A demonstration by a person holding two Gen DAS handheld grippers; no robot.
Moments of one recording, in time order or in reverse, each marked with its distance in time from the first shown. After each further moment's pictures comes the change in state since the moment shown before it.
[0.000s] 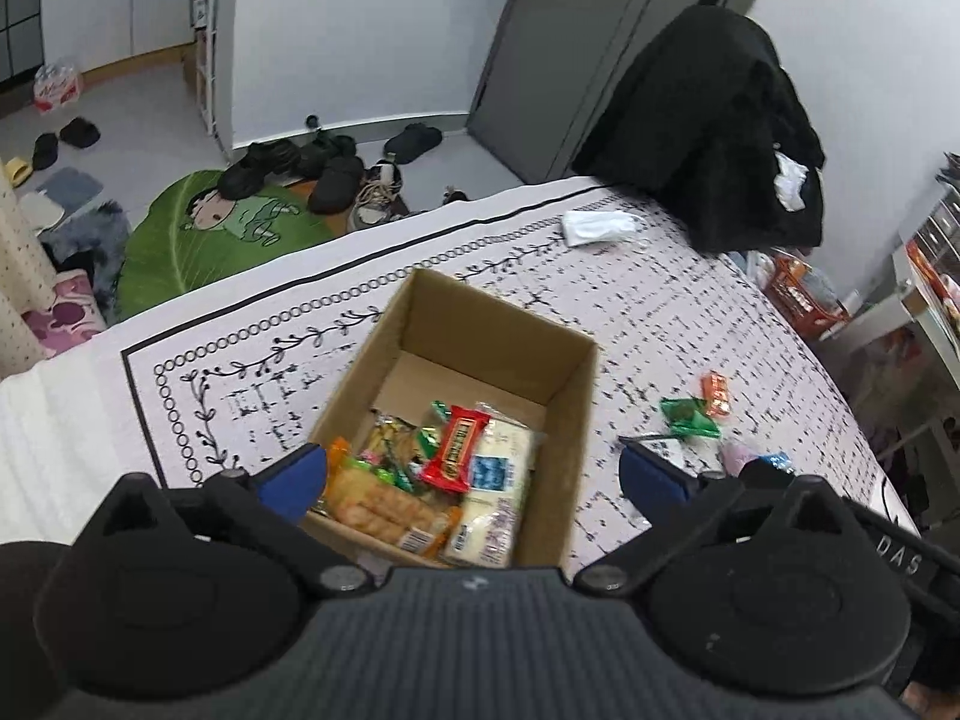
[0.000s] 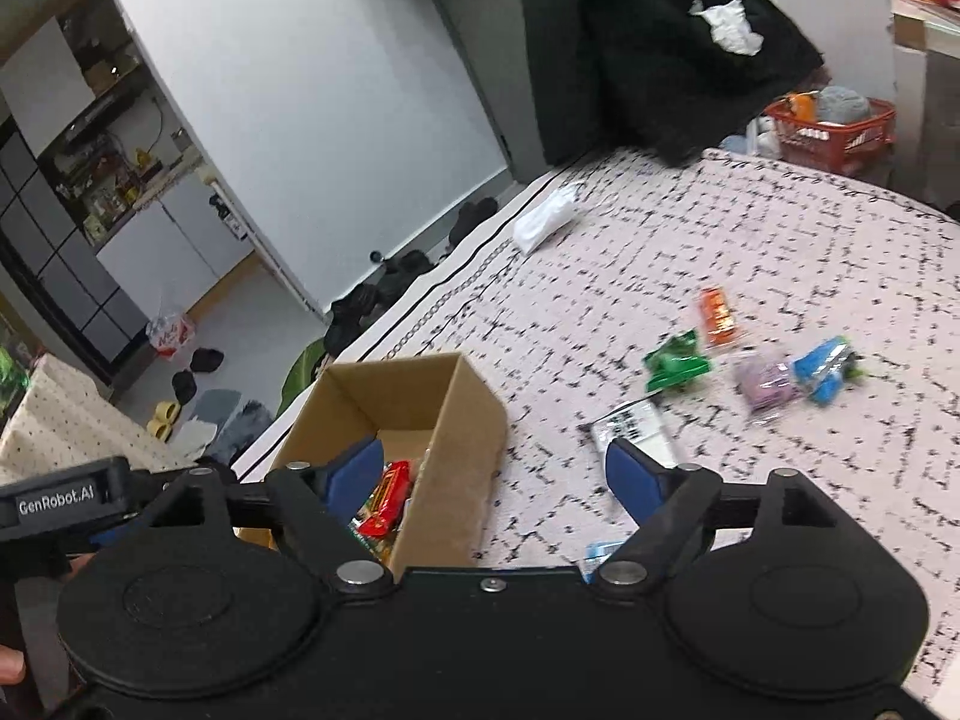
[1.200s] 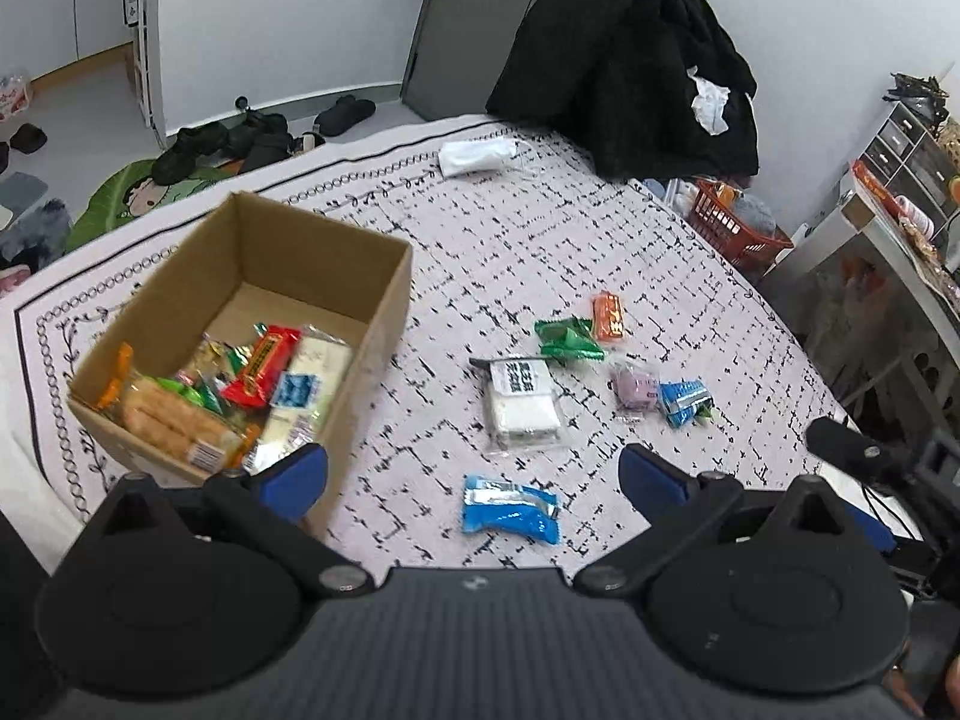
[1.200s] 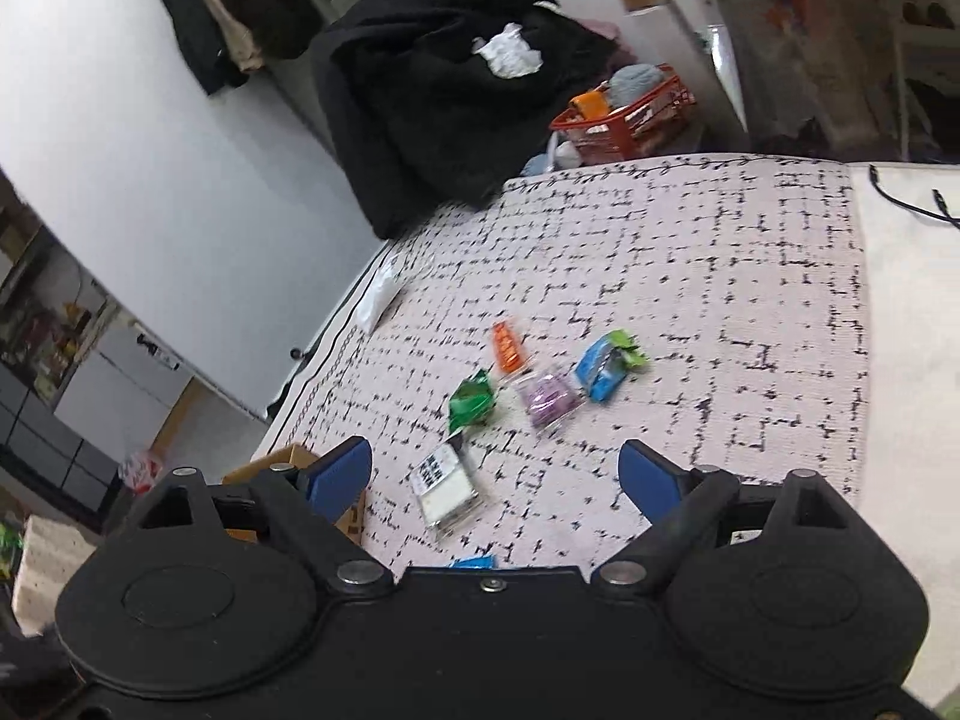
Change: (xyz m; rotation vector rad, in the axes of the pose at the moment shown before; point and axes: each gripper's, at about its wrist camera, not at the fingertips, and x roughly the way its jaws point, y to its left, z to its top) left arm 0.028 -0.114 -0.058 0.055 0.049 -0.041; right arm -0.059 -0.143 -0.010 0.298 -0.107 -0.075
